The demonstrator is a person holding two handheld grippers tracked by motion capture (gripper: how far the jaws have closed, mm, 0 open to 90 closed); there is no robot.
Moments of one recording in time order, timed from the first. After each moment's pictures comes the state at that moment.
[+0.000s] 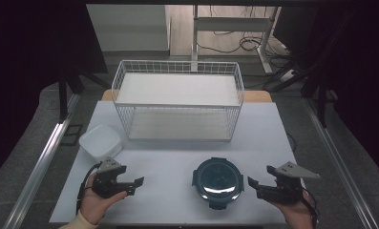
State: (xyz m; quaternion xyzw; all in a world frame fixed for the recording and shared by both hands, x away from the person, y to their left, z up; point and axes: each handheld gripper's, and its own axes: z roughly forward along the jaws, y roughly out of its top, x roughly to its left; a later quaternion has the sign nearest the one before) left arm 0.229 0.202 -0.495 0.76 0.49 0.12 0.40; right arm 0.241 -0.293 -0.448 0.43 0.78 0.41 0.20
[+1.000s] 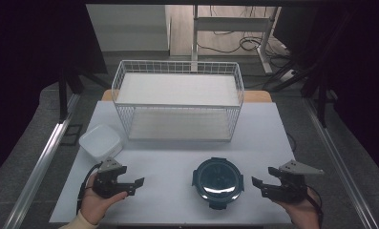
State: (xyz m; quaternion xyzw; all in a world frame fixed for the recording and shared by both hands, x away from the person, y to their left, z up) left arm 0.230 0.201 -0.496 0.77 0.49 0.12 0.40; right arm 0.243 -0.302 -0.441 0.44 0.79 0.39 0.17
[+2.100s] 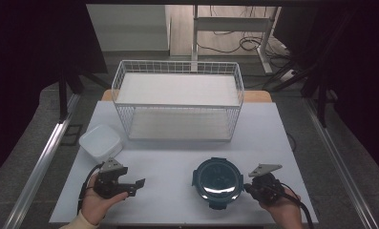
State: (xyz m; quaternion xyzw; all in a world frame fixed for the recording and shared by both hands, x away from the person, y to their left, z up) left arm 0.230 0.199 -0.498 0.77 0.49 0.11 0.39; right arm 0.256 -0.257 -0.473 0.37 0.89 0.24 0.12
